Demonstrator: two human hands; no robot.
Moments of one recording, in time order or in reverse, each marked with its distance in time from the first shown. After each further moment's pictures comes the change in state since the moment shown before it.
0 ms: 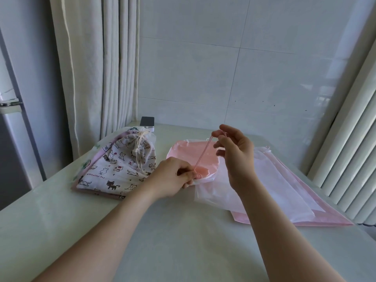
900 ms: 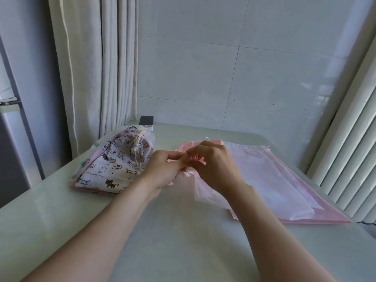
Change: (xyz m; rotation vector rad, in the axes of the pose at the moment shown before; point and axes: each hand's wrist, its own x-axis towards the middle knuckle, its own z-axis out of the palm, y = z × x) left_hand 0.003 0.007 -0.002 -0.531 0.206 -0.147; right_hand -0.013 0.022 0.011 -0.931 -0.383 -0.600
